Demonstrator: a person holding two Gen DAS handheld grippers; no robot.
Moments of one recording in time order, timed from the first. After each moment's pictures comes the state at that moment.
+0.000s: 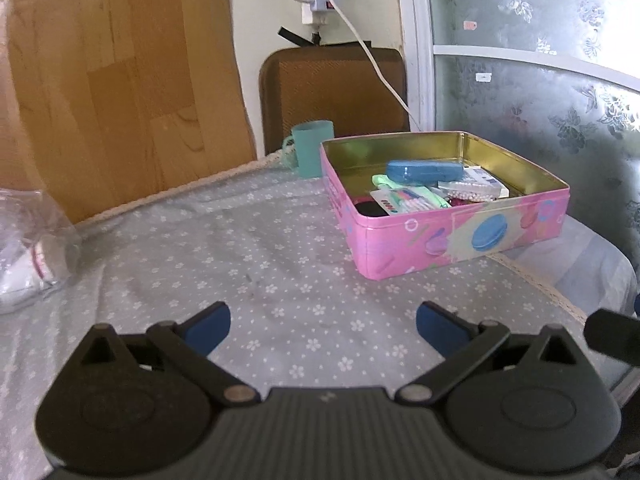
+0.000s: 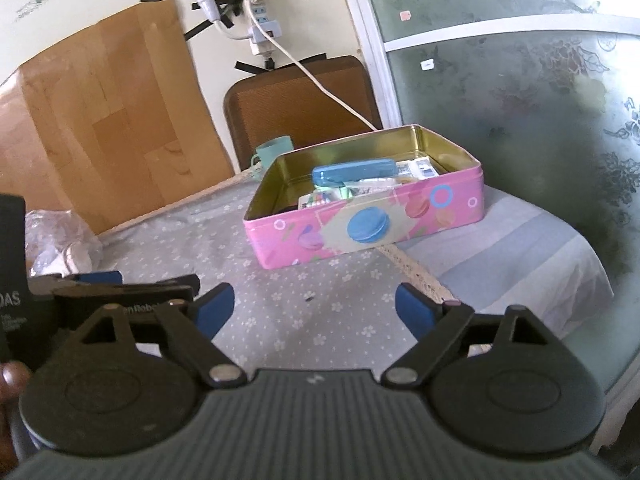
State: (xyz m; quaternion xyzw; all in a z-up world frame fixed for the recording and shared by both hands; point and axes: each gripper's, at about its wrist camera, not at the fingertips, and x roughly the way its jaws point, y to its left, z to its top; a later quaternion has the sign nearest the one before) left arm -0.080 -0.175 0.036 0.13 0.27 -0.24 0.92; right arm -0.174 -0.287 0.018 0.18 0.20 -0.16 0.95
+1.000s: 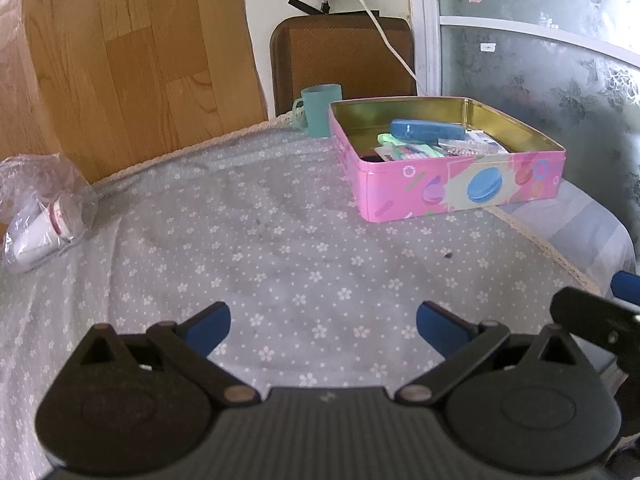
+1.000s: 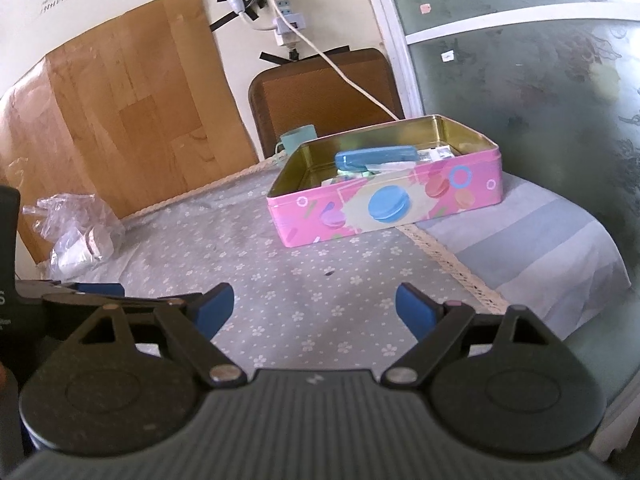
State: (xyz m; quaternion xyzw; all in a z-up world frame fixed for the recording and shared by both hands) left arm -0.107 -0.159 0.024 0.14 0.32 -0.22 0.91; right arm -0.191 -0.277 0.004 0.17 0.19 -0.12 0.96
